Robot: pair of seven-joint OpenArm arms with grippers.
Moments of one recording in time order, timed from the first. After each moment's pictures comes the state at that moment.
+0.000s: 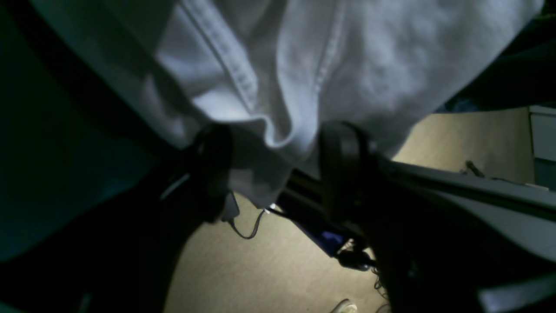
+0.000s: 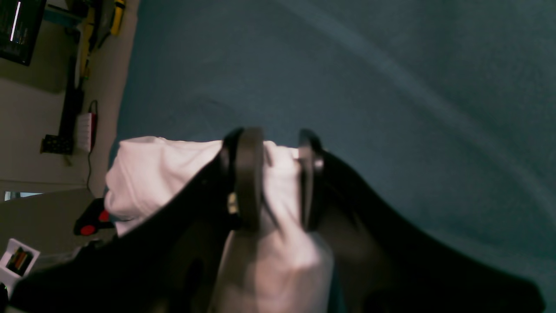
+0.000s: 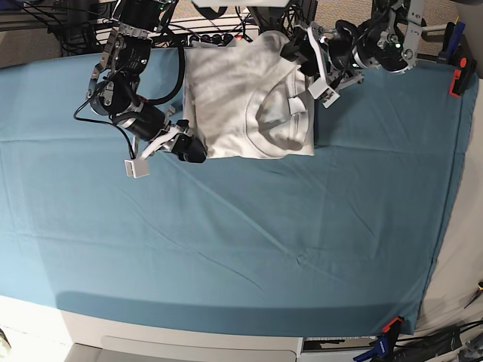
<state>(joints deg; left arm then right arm) 26.5 -17.4 6.5 113.5 -39.1 -22.8 64.2 -4.4 -2.2 25.3 92.5 47.1 31.2 -65.0</state>
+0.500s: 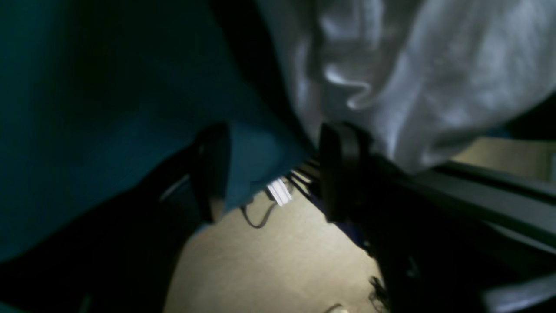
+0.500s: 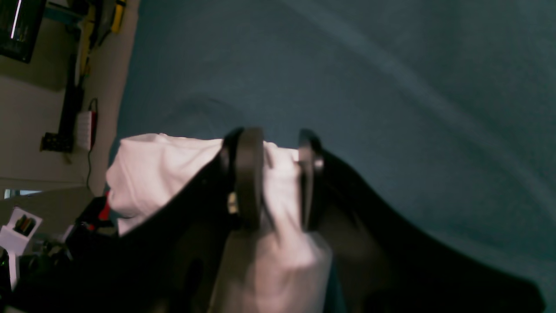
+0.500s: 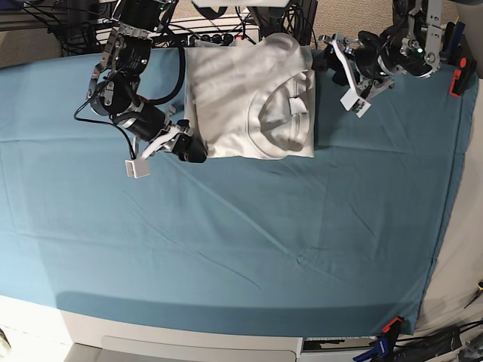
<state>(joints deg) 27.4 -19.6 -1.2 113.3 -42.3 -22.7 65.9 -4.4 -2.2 25.3 92.5 47.1 31.4 -65.0</state>
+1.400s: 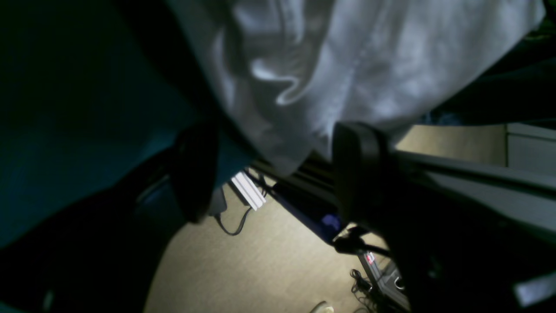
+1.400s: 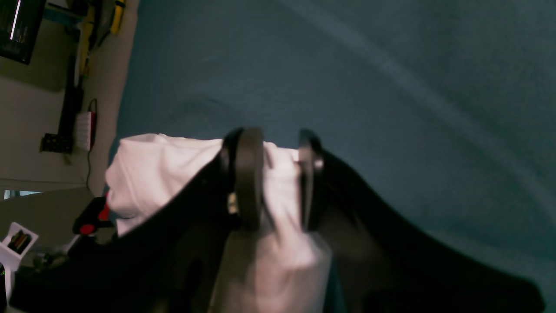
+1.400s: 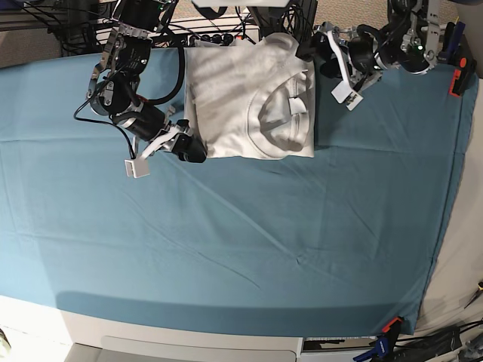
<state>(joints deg) 28.0 -18.3 -0.7 113.1 -48.3 -26.3 67.2 -4.4 -2.2 25.3 92.5 47.1 31.4 -65.0</state>
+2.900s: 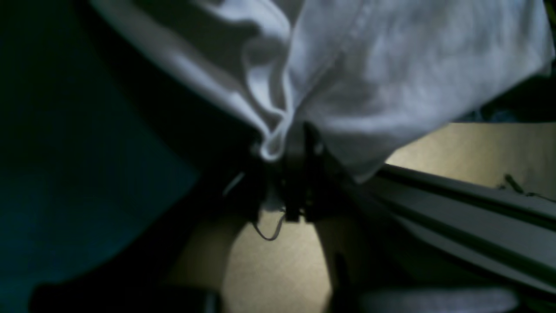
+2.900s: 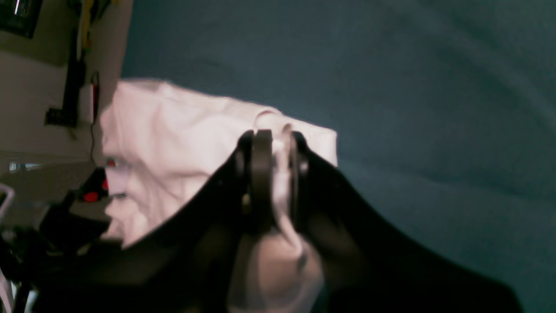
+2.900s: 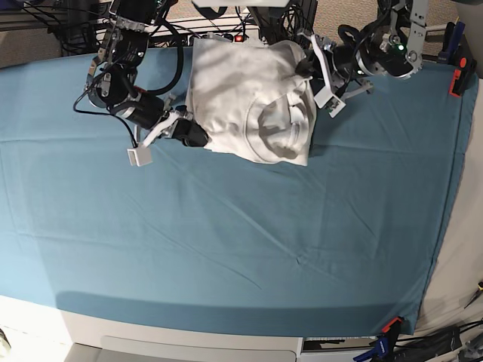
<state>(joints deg) 24.8 -17.2 5.6 117.8 -36.4 -22.5 65.3 -7.4 -1.3 25.3 92.6 50.7 34.4 -70.2</state>
